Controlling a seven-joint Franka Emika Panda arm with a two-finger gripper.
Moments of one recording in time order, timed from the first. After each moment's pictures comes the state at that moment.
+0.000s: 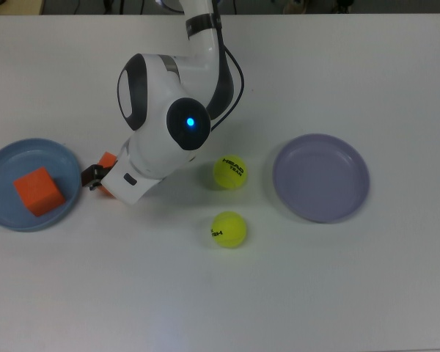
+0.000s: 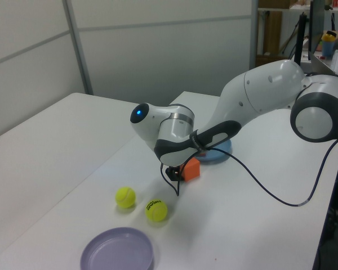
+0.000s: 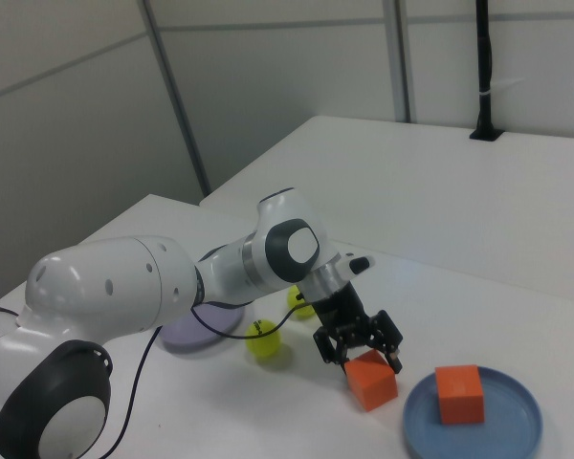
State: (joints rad) arm 0.07 0.67 0.15 -1.43 -0.64 1.90 0.06
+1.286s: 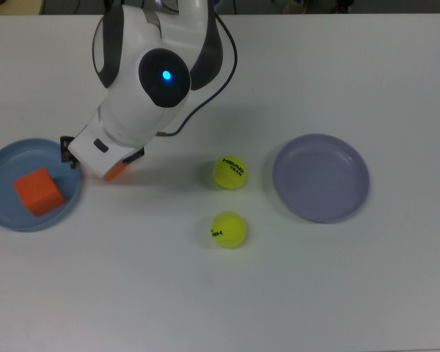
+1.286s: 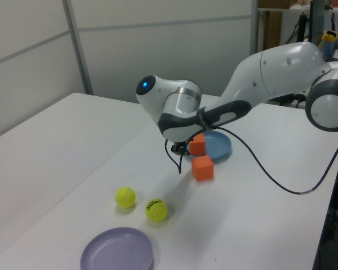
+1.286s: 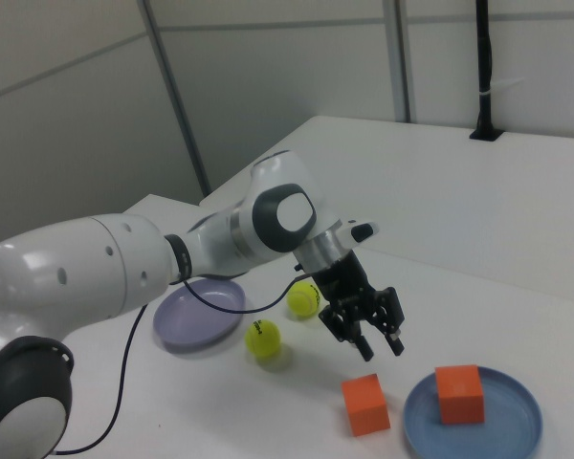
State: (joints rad) arm 0.04 0.53 0.13 -1.44 -0.61 1.83 -0.01
